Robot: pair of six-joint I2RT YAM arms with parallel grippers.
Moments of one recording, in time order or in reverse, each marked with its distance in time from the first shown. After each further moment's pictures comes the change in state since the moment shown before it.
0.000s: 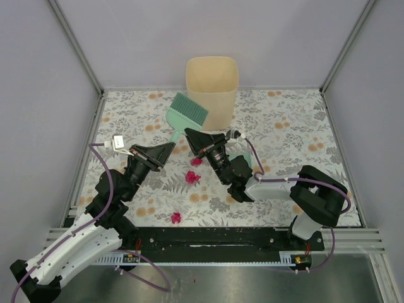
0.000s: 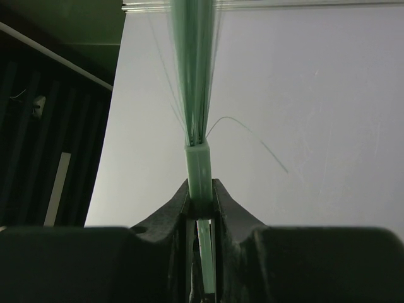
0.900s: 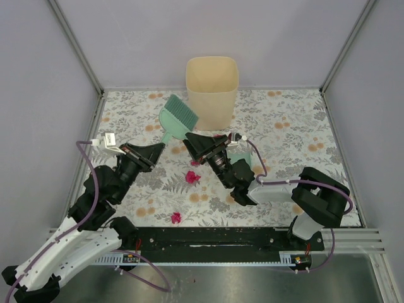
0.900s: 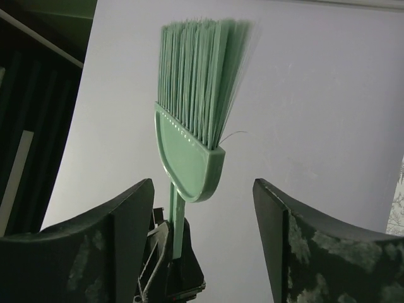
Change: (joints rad) left arm -0.023 -0.023 0.190 -0.362 -0.109 0.070; right arm 0.009 -0.023 -0.058 0.003 -0.036 -0.106
